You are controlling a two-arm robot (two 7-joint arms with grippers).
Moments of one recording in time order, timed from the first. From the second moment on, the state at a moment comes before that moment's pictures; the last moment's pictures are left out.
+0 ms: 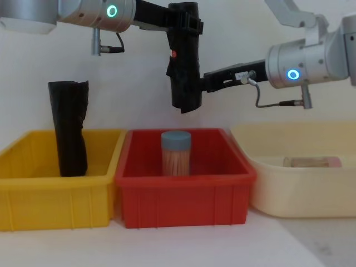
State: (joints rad) left arm -0.90 0.17 0.50 -1.17 -0.41 0.40 -0.39; right arm 0.93 0.16 -0.56 -0.87 0.29 0.17 0.59
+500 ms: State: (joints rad) left arm -0.90 0.17 0.50 -1.17 -0.41 0.40 -0.39; right arm 1.01 0.08 -0.56 -0.72 0.28 0.09 0.63
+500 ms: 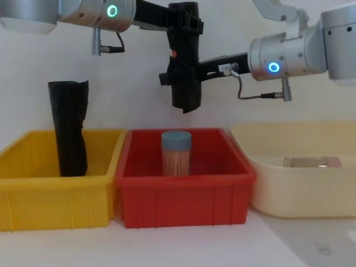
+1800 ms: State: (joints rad) left arm -0.90 0.17 0.50 -1.17 -0.41 0.40 -0.39; right arm 0.94 0.16 -0.51 -0.84 0.26 0.17 0.56
